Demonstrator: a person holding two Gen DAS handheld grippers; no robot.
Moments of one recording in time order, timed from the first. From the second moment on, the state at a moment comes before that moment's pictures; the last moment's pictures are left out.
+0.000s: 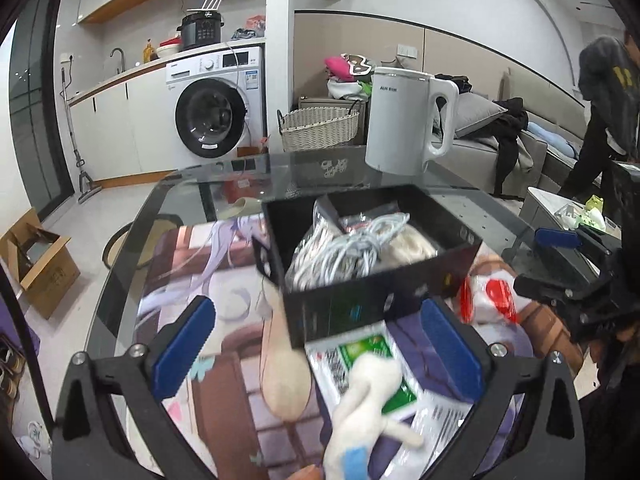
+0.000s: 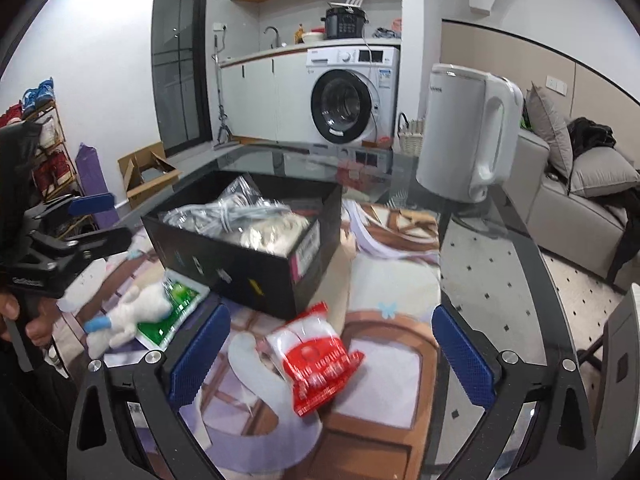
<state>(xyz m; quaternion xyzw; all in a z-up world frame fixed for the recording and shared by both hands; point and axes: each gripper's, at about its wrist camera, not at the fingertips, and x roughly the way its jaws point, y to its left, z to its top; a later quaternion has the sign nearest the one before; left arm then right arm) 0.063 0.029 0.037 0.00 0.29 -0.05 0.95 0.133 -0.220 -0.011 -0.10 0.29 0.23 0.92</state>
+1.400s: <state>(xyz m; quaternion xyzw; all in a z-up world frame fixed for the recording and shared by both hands) 0.056 0.017 -0.020 0.00 0.39 -0.10 0.92 0.168 -0.190 -0.058 -0.10 0.40 0.27 0.87</state>
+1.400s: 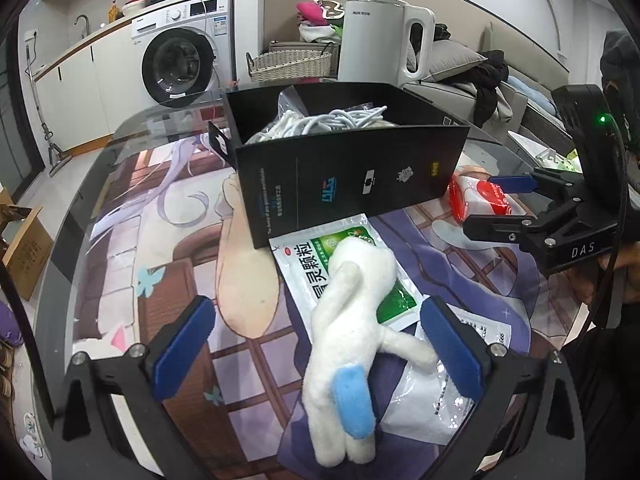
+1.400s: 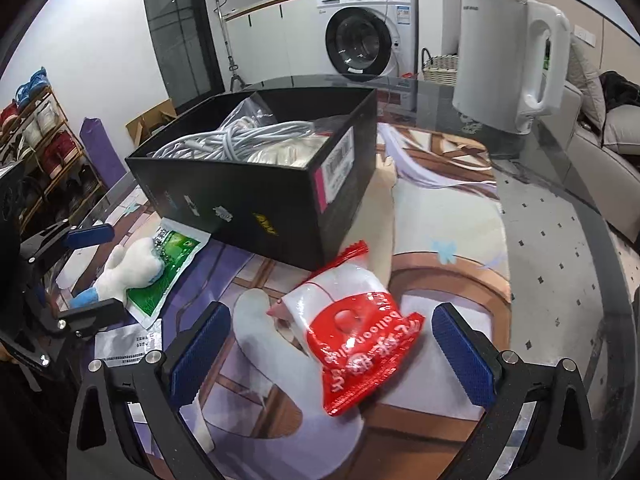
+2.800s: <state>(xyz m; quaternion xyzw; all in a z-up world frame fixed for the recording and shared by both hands) 0.053 0.015 -0.019 0.00 0.39 -0.14 0.91 0.137 -0.172 -0.057 -0.15 0.37 0.32 0.86</state>
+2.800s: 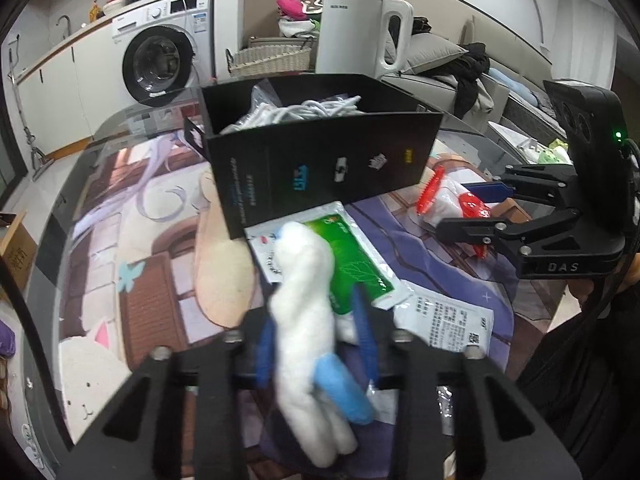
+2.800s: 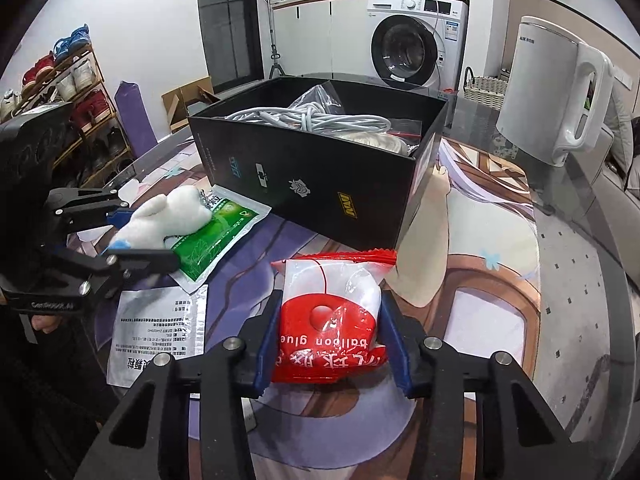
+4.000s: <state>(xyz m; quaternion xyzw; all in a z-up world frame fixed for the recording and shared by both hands) 0.053 0.018 0.061 -0.01 0.30 -0.09 0.95 0.107 -0.176 0.025 -0.10 0.26 0.34 0.90</state>
